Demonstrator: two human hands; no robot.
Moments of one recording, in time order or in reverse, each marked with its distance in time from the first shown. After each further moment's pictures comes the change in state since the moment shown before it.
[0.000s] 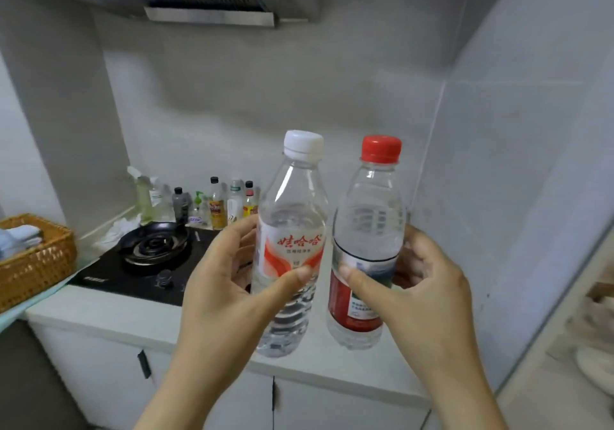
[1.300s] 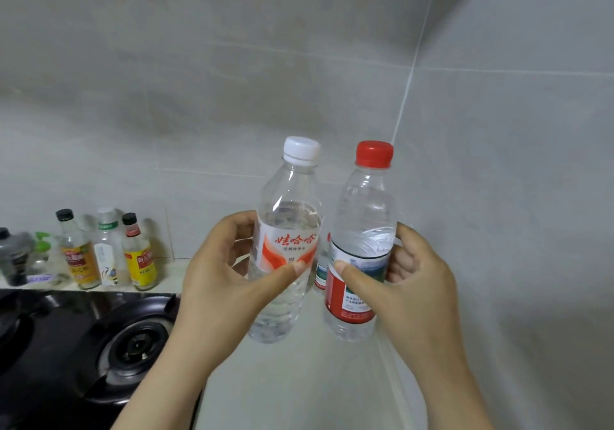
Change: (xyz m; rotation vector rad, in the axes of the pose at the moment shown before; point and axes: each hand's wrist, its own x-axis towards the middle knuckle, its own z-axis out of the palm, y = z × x) left_hand 0.291 -0.147 0.162 -0.072 -0.157 -0.083; right_hand 0.282 0.154 0.009 -0.048 0.140 0.062
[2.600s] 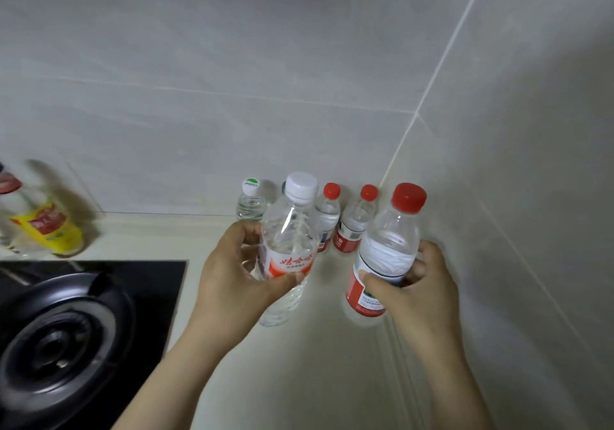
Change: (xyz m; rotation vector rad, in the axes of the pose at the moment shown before) left_hand 0.124 -0.199 0.093 0.149 -0.138 -0.333; right_hand 0.111 0.238 0.014 -0.330 0.076 0.483
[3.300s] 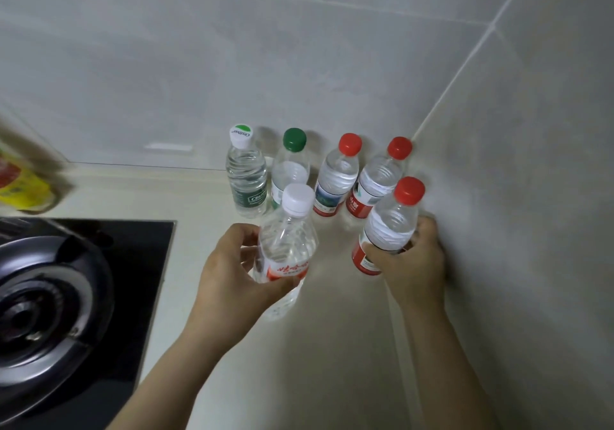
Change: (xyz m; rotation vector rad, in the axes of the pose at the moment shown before) left_hand 0.023 -0.075 0.032 0.145 -0.052 -0.216; right_hand 0.070 0.082 0.061 -0.152 0.051 0.014
